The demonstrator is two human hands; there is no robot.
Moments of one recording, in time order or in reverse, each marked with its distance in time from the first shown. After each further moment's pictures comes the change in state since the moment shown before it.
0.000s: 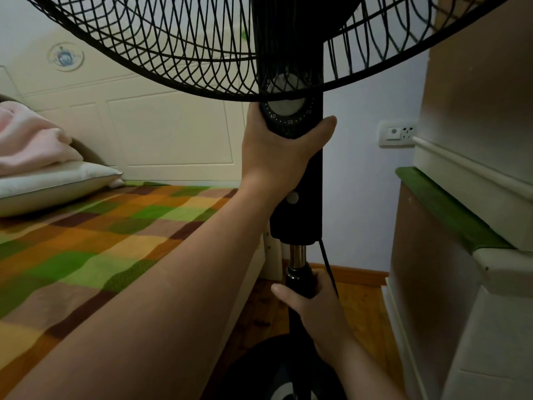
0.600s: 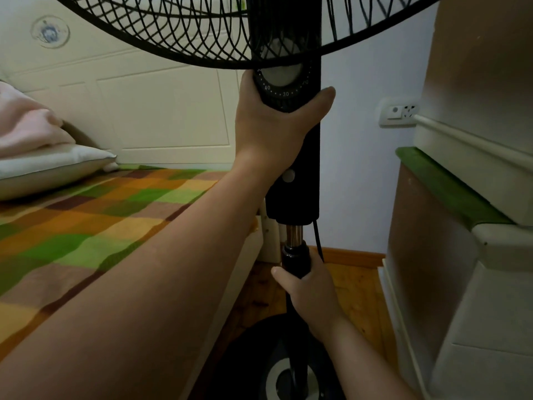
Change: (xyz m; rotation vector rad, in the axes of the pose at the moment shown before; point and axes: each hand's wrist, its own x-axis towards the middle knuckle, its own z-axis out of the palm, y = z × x) left_hand -0.003 -0.004 0.000 -0.003 0.040 0.042; right_hand 0.001 0.008 0.006 -0.034 -0.002 -0.119
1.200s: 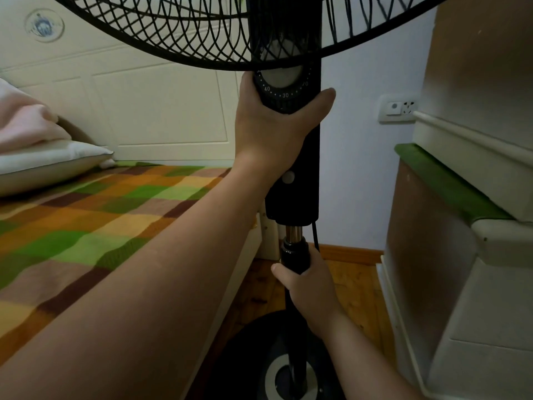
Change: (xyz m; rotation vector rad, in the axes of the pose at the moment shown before) left_hand -0.005 -0.006 0.001 -0.006 0.005 -0.010; right_hand -0.003 -0.006 0.001 0.053 -0.002 0.038
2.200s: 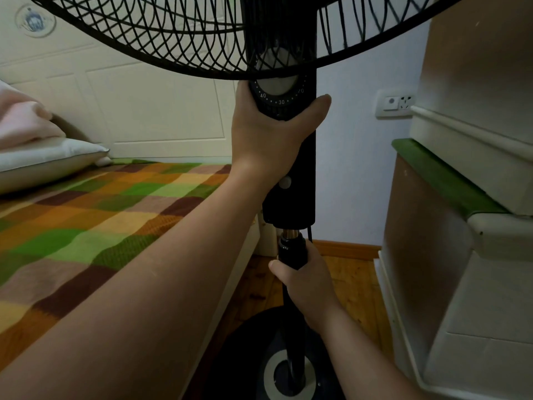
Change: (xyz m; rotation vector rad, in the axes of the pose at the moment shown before) left_hand -0.009 -0.008 -0.001 -0.008 -0.015 0.001; right_hand -0.001 -0.005 0.001 0.010 0.015 0.007
